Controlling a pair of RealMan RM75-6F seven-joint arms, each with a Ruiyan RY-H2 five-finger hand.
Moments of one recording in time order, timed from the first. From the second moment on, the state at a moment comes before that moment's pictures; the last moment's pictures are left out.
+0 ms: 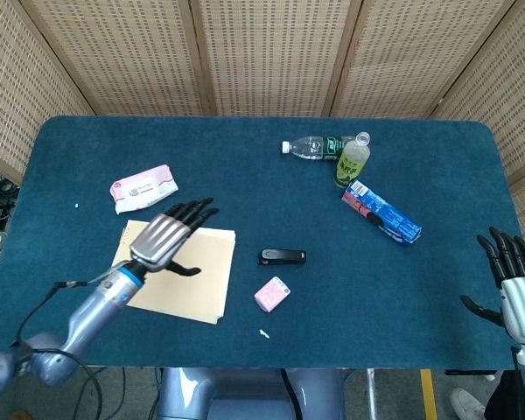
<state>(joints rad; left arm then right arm) -0.73 -1.34 -0.27 -1.75 1.23 0.85 0.35 0.20 -1.20 -0.06 -1.31 -1.48 1.72 0.24</state>
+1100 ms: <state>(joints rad) -1.33 -2.04 -0.33 -0.99 0.47 0.75 0.86 0.15 -1.20 0.04 -1.25 -1.44 1.61 0.29</state>
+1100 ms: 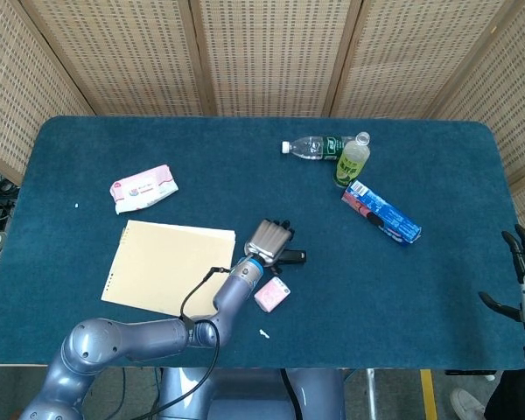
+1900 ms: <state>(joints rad) -1.37 -2.10 -0.32 -0.88 0.44 0.69 0.83 0.13 -1.20 0.07 -1.26 -1.46 1.59 0.29</state>
